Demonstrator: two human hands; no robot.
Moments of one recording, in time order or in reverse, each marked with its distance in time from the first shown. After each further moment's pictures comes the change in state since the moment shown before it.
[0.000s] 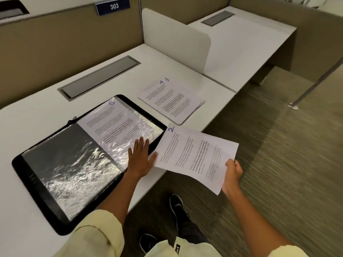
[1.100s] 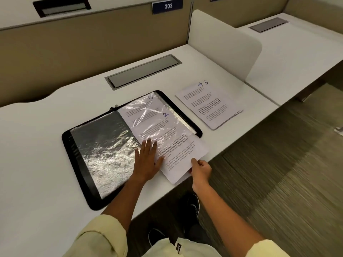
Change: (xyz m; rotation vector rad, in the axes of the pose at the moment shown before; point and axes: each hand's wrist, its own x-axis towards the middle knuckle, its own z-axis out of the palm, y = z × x) left_hand -0.044 -0.080 -0.012 0.029 0.138 -0.090; right_hand -0.079 0.076 0.155 -0.194 -0.277 0.146
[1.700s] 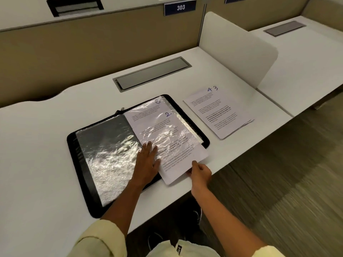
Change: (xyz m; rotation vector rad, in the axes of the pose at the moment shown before) left_hand 0.020 -0.029 0.008 -0.199 0.139 0.024; right_hand 0.012 -0.010 0.034 -0.052 0.014 0.026
